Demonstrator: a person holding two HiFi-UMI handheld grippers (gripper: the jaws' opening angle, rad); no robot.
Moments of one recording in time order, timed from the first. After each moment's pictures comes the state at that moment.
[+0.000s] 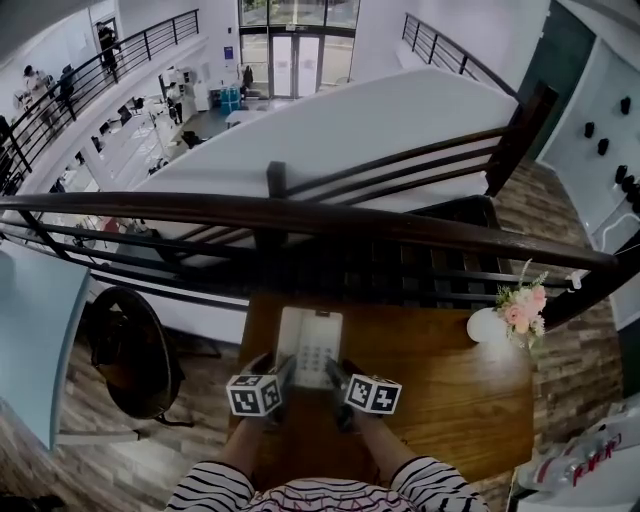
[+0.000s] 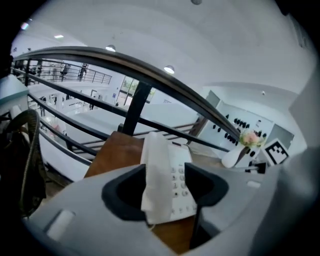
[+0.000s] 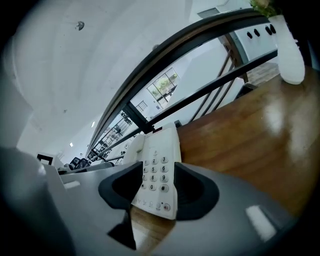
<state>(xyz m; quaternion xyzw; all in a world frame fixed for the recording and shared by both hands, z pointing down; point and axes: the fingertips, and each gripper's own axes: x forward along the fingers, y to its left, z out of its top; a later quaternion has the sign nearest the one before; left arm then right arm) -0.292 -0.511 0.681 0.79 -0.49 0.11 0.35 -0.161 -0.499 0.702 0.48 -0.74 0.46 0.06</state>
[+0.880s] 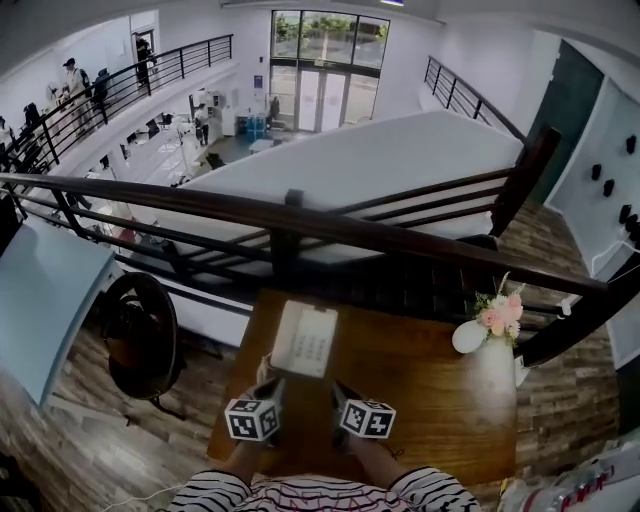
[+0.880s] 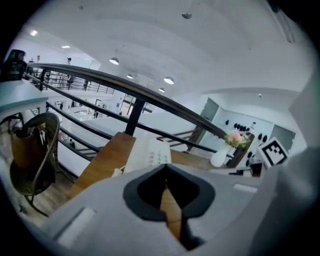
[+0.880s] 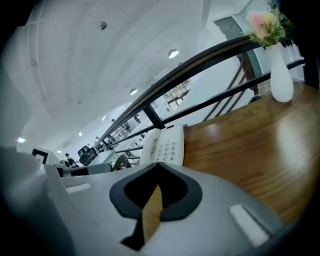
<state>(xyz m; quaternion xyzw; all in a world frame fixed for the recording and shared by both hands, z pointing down) -0.268 -0.333 0.621 0.79 -0.52 0.07 0.31 -0.142 -0.340 0.647 0.45 -0.79 0.41 0.06</state>
